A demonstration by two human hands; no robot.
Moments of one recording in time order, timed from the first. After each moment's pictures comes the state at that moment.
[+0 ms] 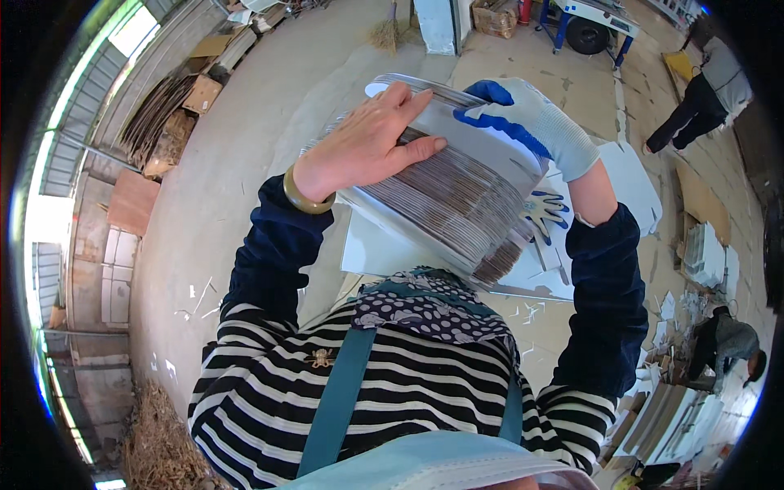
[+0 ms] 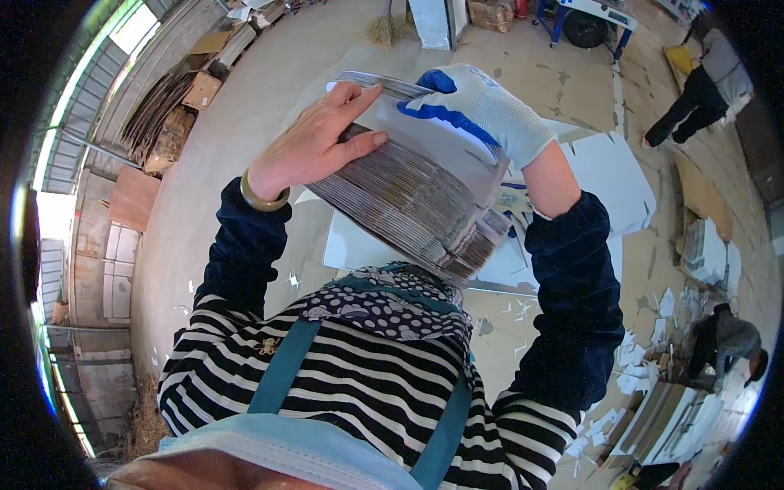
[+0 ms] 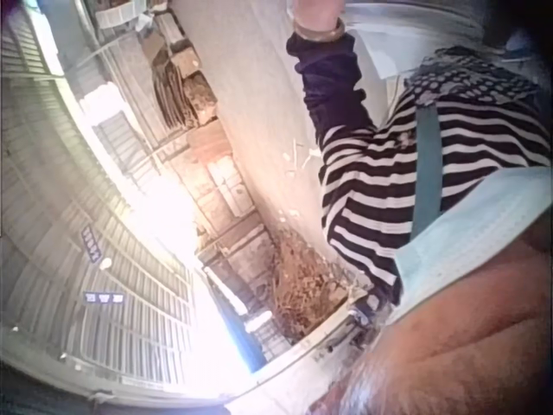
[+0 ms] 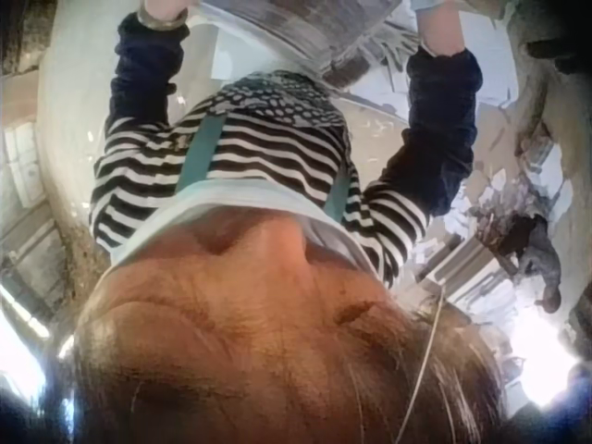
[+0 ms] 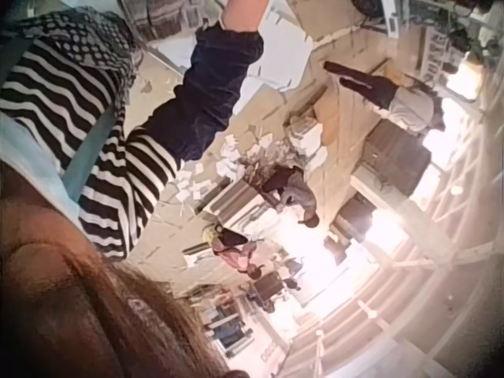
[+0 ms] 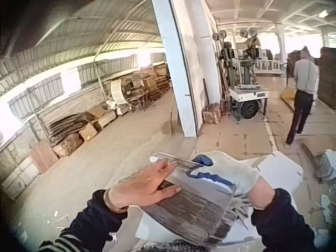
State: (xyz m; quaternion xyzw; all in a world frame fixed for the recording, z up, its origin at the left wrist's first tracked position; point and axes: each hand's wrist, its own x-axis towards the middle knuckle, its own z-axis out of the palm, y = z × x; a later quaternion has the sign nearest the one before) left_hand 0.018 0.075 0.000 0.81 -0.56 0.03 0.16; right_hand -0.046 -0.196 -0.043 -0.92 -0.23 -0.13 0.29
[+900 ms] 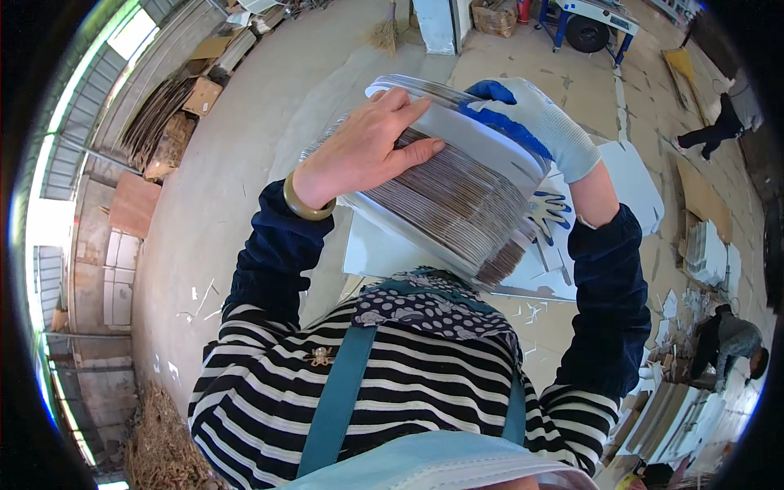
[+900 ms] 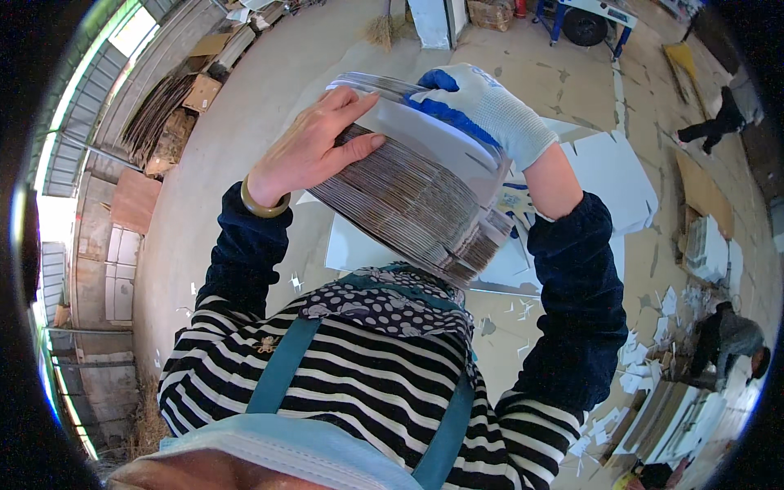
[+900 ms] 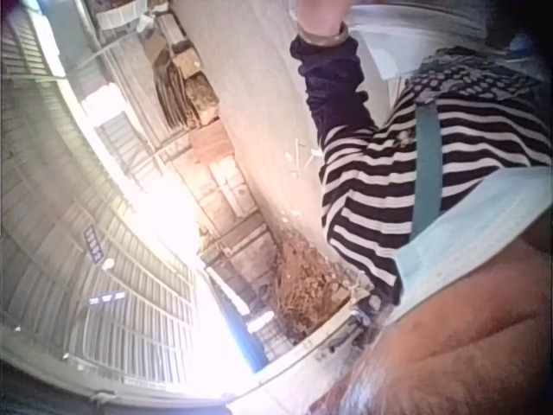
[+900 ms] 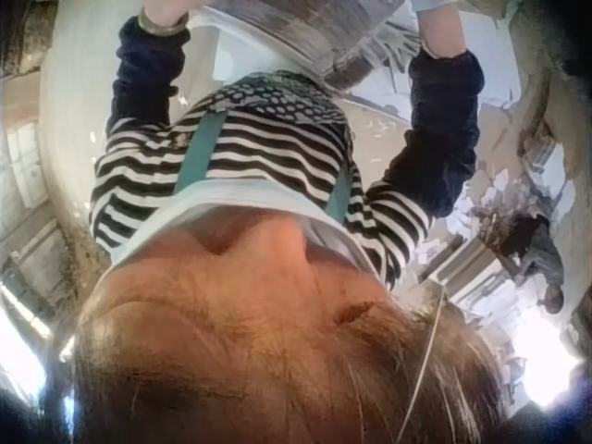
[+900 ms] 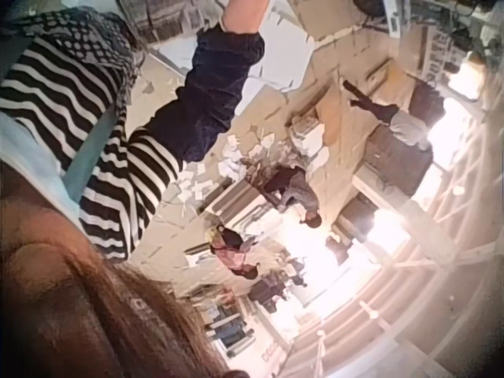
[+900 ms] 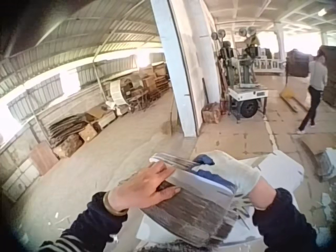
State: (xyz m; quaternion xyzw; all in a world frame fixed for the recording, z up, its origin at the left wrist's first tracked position) left_hand 0.019 0.080 -0.002 0.79 -0.58 0.07 0.18; right_hand -0.046 -0.184 -0.035 -0.92 -0.14 -0.13 0.35
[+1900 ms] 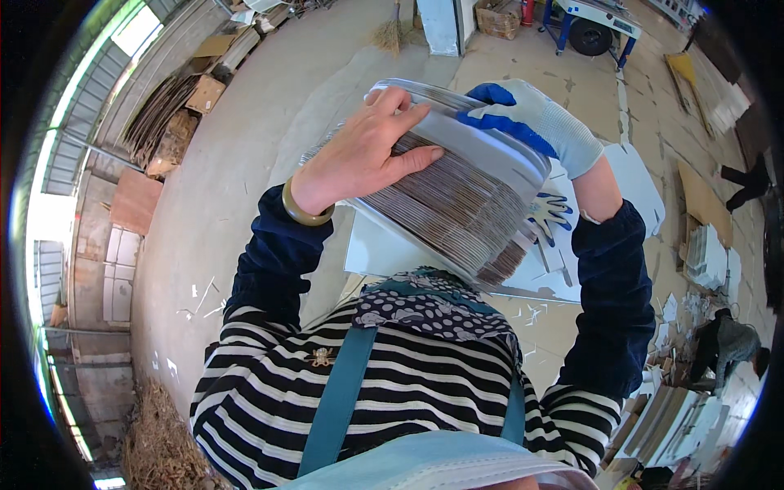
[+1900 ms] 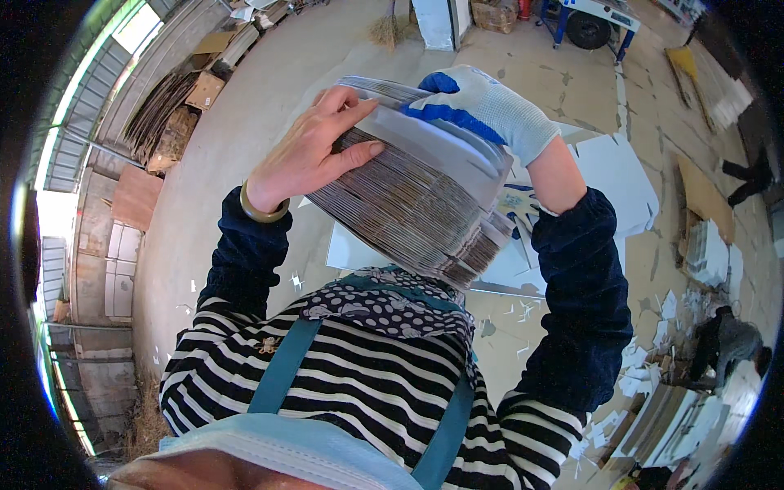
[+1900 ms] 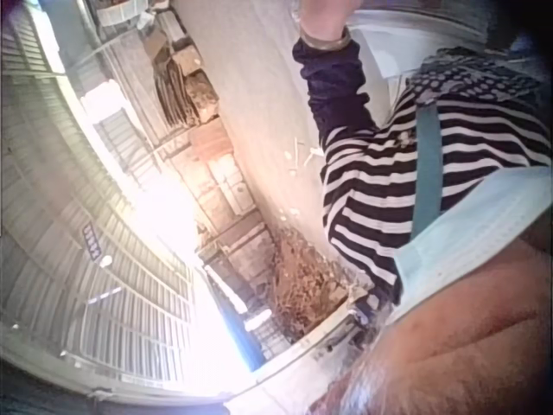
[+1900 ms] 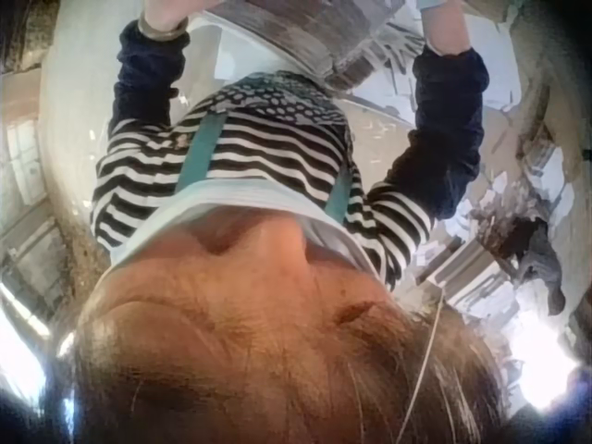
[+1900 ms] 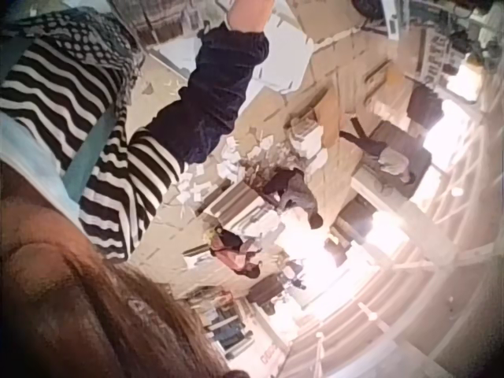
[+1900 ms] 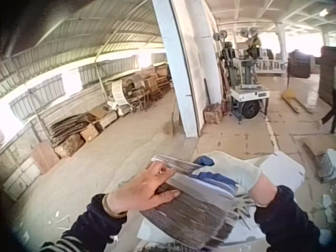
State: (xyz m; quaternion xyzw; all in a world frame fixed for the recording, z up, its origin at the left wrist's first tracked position) left_hand 0.016 0.088 -0.007 0.78 -0.58 0.08 0.21; right_hand -0.047 -0.191 -0.032 -0.93 -0.19 -0.08 0.32
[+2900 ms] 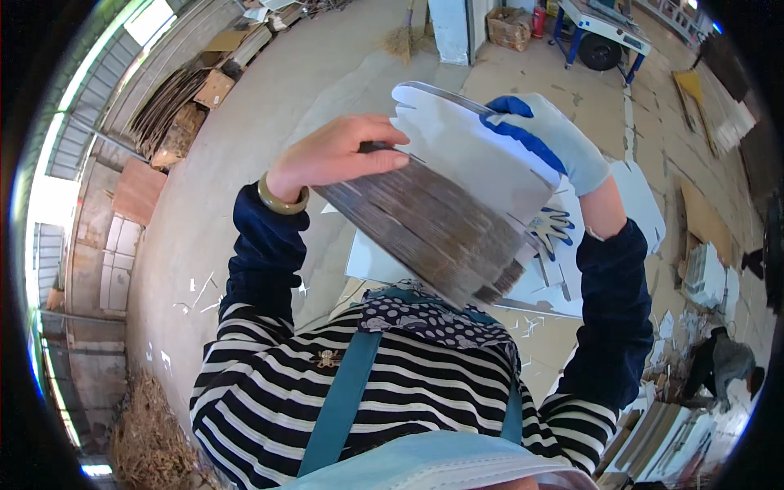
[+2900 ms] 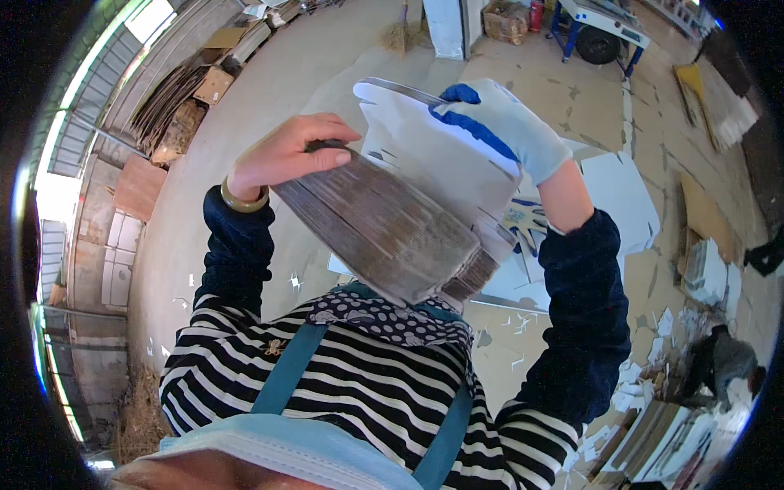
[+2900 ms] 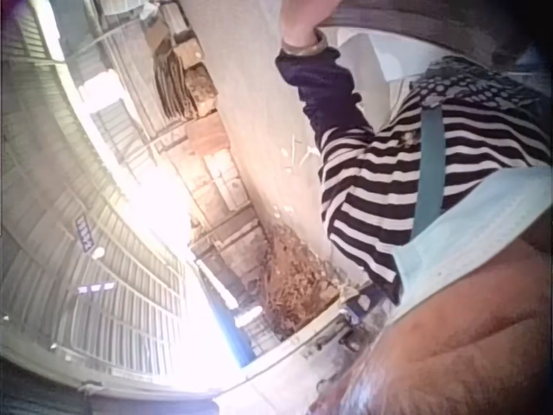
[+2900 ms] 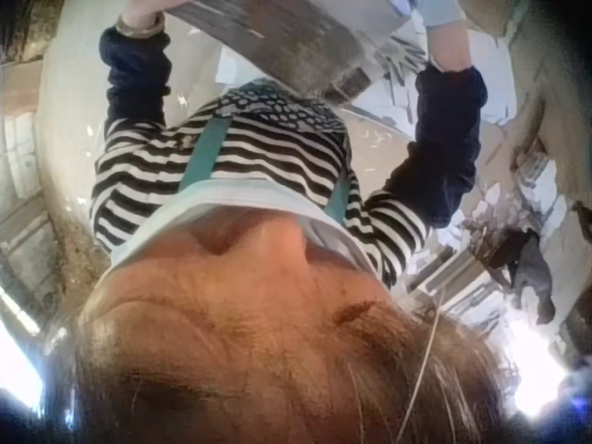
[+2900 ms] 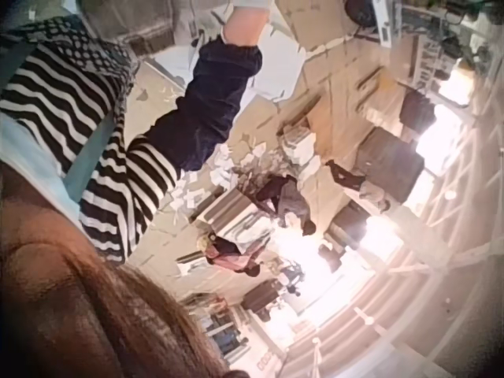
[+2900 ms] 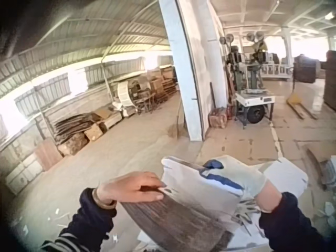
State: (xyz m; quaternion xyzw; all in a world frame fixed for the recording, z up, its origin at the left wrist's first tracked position) left_hand 0.054 0.128 0.012 0.77 -0.60 -0.09 0.20; right_hand -0.052 -0.193 -0.026 -0.93 -0.17 -0.08 0.32
